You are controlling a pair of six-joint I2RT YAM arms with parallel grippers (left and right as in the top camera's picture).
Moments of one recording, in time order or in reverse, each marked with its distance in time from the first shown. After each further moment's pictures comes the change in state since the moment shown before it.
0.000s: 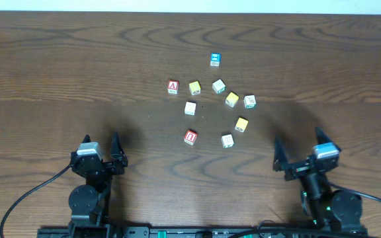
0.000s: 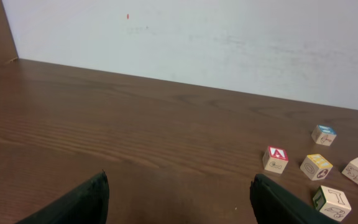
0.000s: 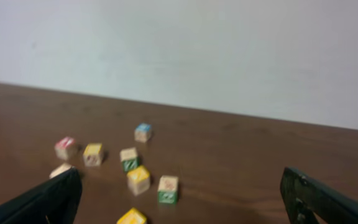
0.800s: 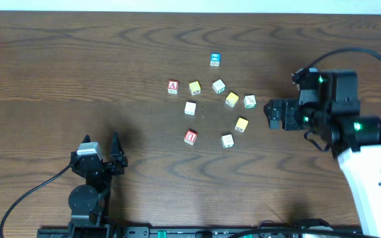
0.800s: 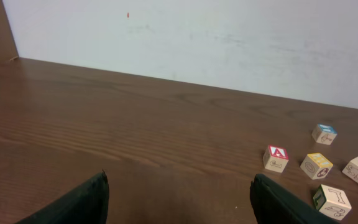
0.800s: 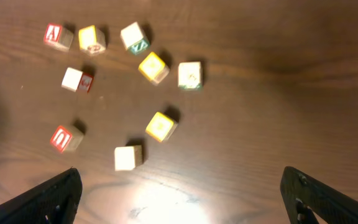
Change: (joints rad) left arm 0.000 0.001 0.004 -0.005 0.000 0.000; right arm 0.000 1.177 0.965 -0.778 -0.084 0.079
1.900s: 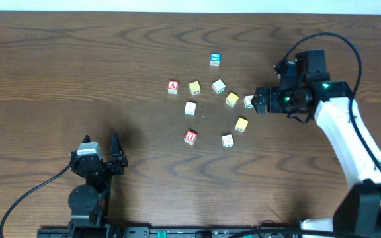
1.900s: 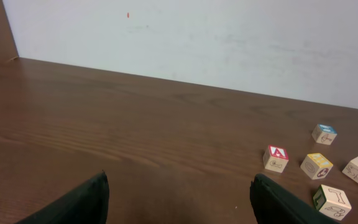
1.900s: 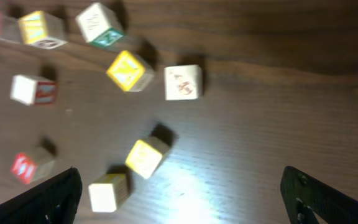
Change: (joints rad) left arm 0.000 0.000 0.000 0.000 0.000 0.000; right arm 0.006 0.360 0.040 0.150 -0.015 0.027
